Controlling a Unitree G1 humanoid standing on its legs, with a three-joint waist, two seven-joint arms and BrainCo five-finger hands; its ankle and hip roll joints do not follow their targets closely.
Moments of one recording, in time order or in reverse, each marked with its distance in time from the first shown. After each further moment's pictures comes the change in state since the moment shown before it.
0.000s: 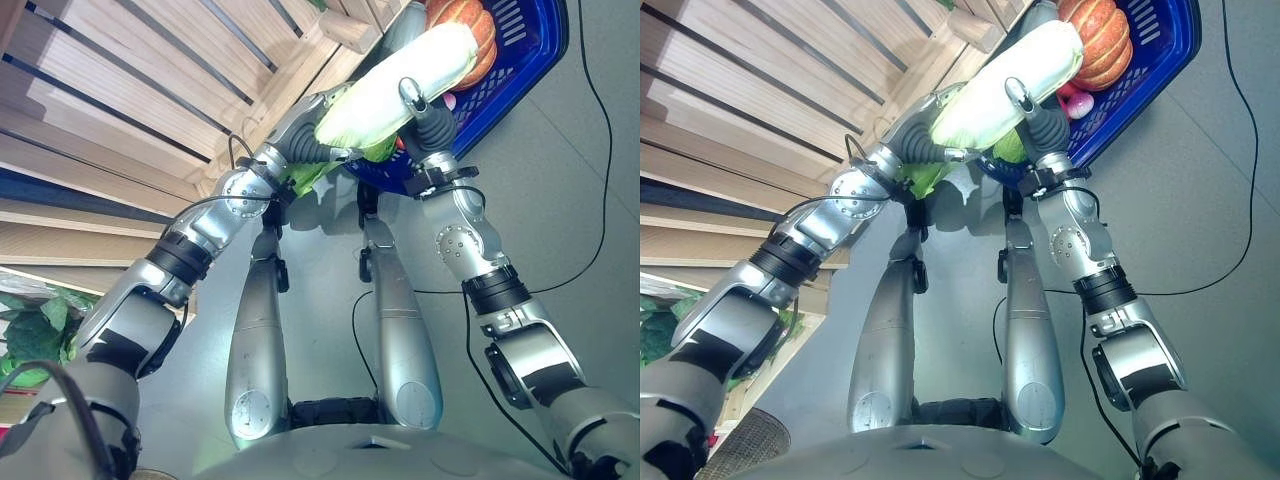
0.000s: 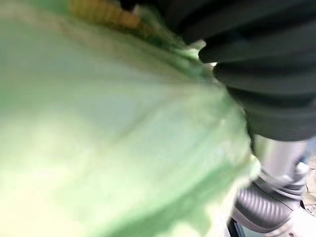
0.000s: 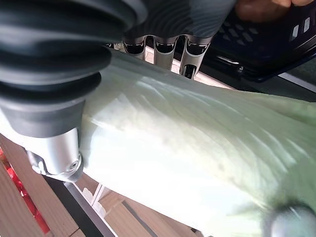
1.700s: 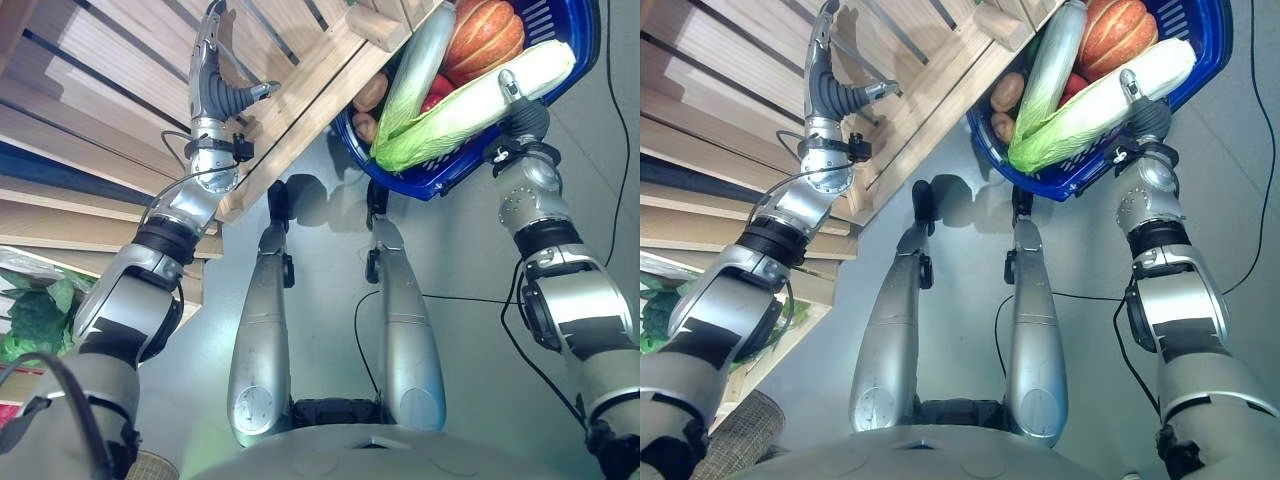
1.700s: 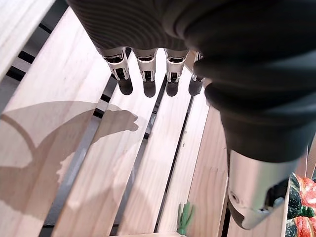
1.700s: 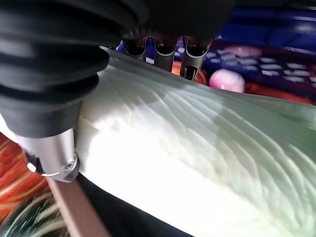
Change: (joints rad) left arm -0.100 0.014 0.090 0.289 -0.127 0.026 0.482; right arm -0.371 -0.204 -0.100 0.869 -0.031 -0.036 -0.186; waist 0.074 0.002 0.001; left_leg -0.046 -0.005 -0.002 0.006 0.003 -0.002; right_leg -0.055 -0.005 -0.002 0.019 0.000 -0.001
